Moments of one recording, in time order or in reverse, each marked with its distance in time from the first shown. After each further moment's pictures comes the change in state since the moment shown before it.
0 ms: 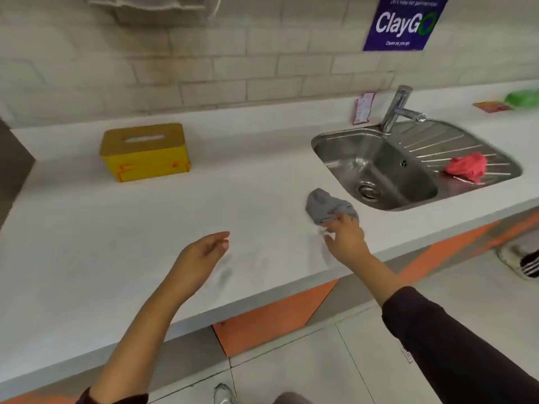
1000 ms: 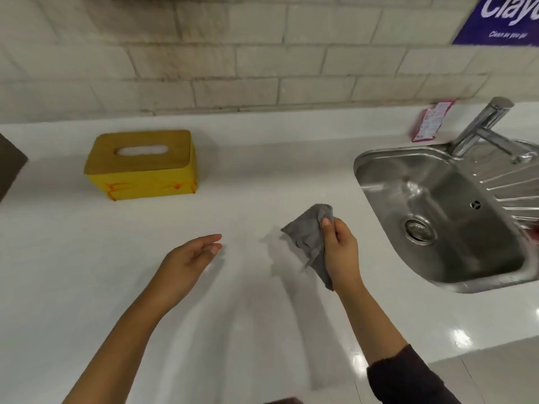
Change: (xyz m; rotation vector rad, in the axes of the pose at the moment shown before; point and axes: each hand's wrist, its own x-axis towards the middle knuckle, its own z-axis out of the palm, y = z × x) left_hand 0.153 -0.003 -0.026 -0.060 0.093 -0.137; right_hand 0.140 -0.078 0.018 1.102 0.046 0.200
